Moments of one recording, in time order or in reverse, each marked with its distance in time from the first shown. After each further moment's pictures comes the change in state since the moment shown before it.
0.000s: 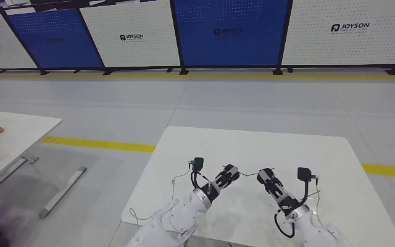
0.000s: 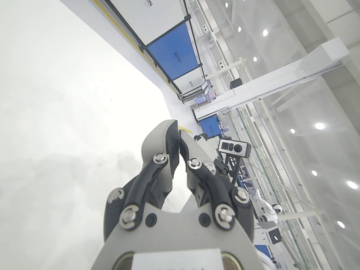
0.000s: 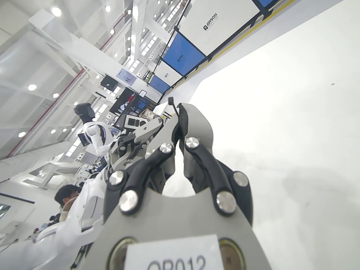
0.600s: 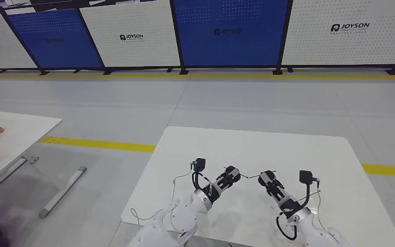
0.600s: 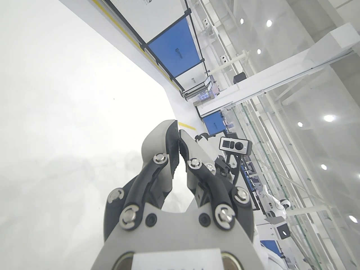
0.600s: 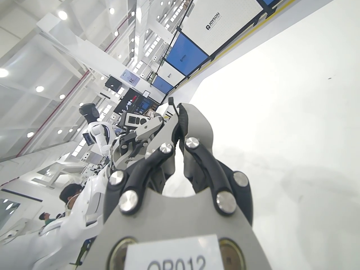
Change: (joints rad) left arm -0.005 -0.004 0.010 0.018 0.040 -0.011 -0.008; right arm -0.023 -0.012 0.021 0.011 -0.007 -0.024 0.007
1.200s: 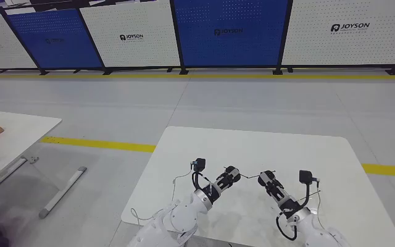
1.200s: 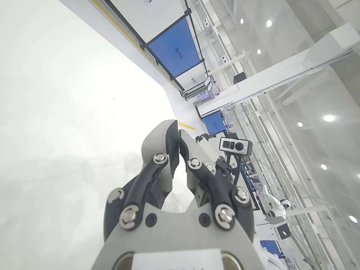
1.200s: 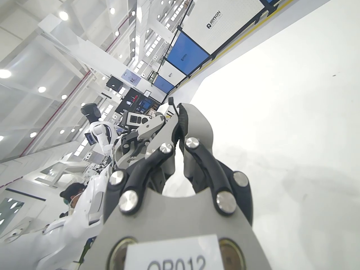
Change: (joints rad) left arm 0.000 0.000 0.000 0.000 0.000 0.000 0.000; right arm -0.018 -0.024 0.036 -0.002 -0.015 -0.001 0.035
